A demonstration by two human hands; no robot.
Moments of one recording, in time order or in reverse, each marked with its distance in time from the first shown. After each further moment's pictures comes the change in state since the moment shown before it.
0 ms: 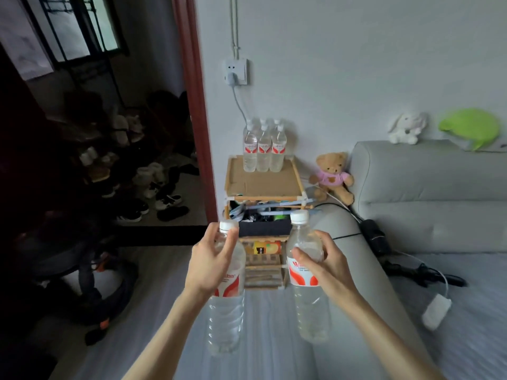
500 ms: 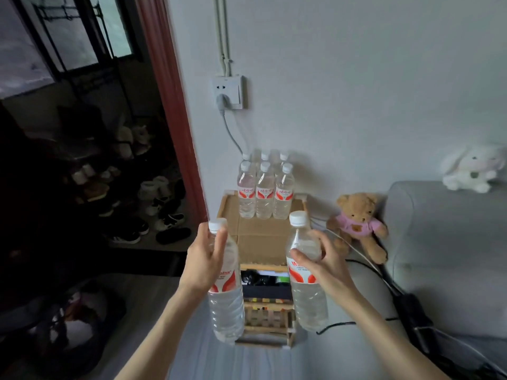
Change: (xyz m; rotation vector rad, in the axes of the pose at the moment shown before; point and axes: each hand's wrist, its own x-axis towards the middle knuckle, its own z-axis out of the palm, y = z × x) left_hand 0.277 -0.009 0.118 0.111 0.103 -0.036; right_hand 0.326 0.014 -0.033 -0.046 -0.108 -0.032
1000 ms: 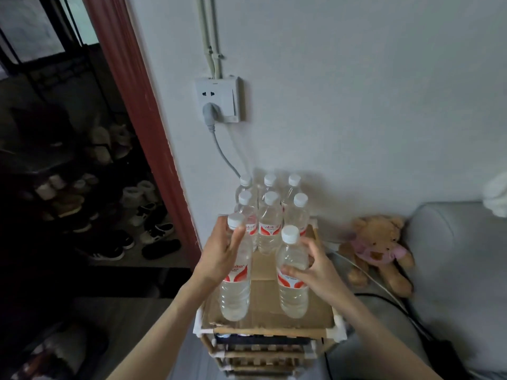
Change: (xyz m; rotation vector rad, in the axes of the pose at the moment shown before) left_hand 0.187 -0.035 0.063 -0.016 -0.255 0.101; right_hand 0.173 0.019 0.040 -0.139 -0.158 0.097
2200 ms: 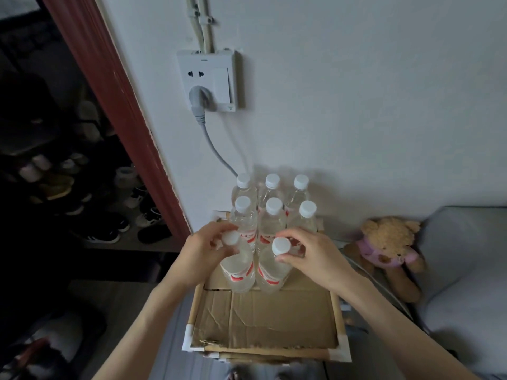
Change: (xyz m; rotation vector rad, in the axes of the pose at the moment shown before) left_hand 0.051 -0.033 -0.017 0.024 -0.133 -0.068; right_hand 0.068 -0.033 -0.023 -0.441 -0.107 -0.319
